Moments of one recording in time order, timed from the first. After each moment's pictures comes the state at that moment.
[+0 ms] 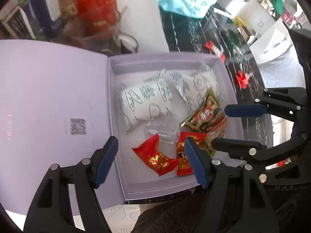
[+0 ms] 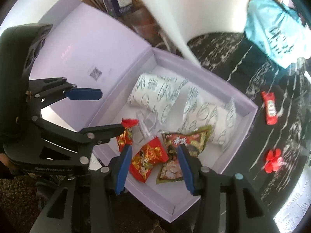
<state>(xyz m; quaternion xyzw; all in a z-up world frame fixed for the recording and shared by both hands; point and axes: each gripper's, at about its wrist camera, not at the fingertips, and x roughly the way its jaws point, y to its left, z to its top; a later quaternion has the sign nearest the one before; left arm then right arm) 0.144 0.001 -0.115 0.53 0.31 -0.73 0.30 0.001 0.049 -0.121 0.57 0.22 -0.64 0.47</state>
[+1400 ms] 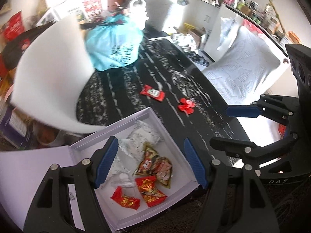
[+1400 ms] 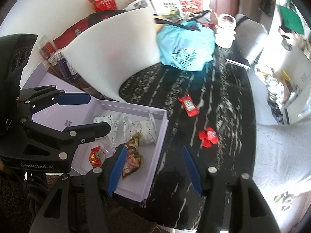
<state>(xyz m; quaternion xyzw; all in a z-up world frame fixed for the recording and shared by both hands) 0.049 0.050 -0.030 0.48 0.16 -0.85 0.15 -0.022 0.147 -0.044 0.50 0.11 -0.80 0.30</state>
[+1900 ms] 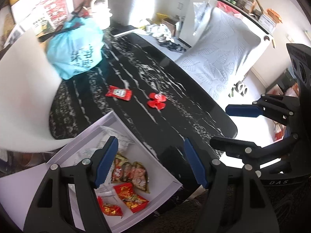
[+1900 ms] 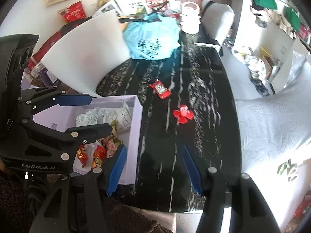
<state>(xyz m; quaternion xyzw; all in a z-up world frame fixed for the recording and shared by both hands) 0.007 0.093 -0.040 0.51 0.12 -0.85 0.06 -0.004 0.210 -0.052 0.53 0.06 -0.82 0.22</state>
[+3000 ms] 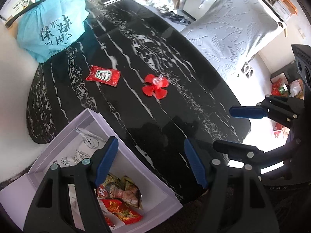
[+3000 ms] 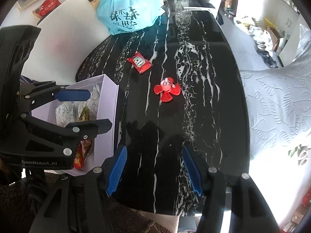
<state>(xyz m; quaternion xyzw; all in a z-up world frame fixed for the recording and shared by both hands) -0.078 0.080 -0.110 0.61 0.12 -0.78 0.05 -0.065 0.245 -0.131 0.61 0.03 -0.76 0.23</state>
